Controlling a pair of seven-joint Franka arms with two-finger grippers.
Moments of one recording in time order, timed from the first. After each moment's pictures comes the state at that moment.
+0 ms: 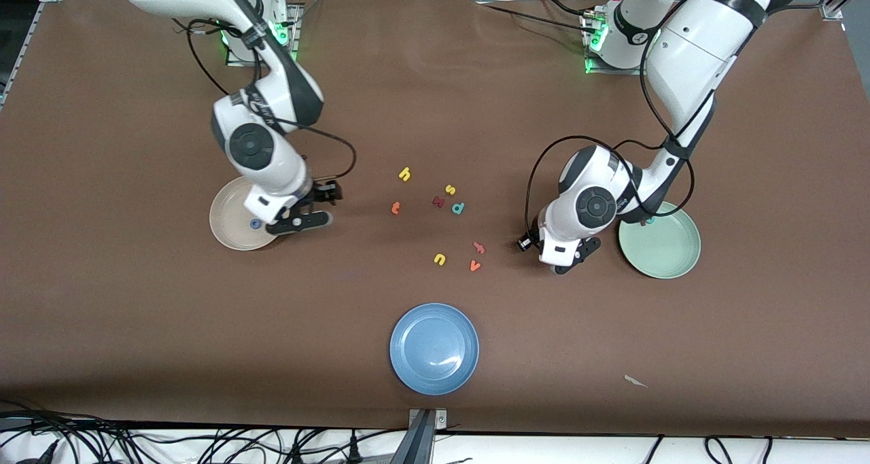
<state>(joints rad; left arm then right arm) -0.07 0.72 -0.39 -1.77 0.13 2.36 -1.12 0.17 0.43 0.32 -1.94 -0.13 2.29 0.40</state>
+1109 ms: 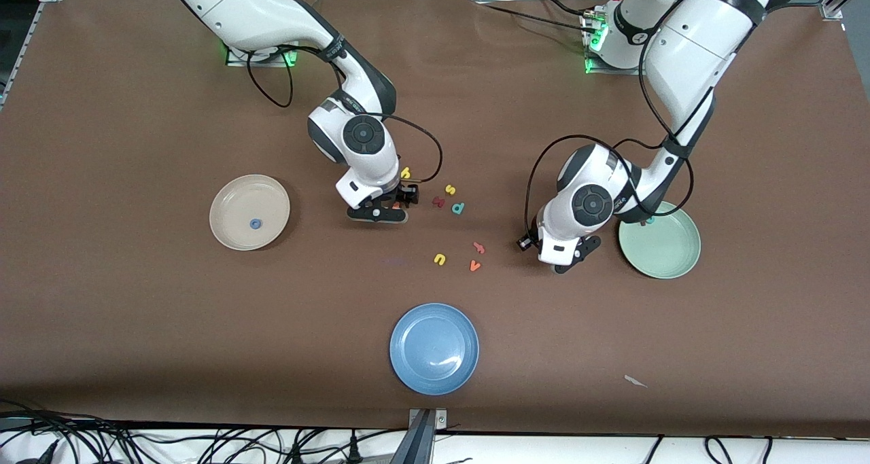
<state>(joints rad) -0.06 0.71 -0.38 -1.76 0.14 2.33 -1.13 0.37 0.66 0.34 -1.78 -0.30 2.39 0.94</state>
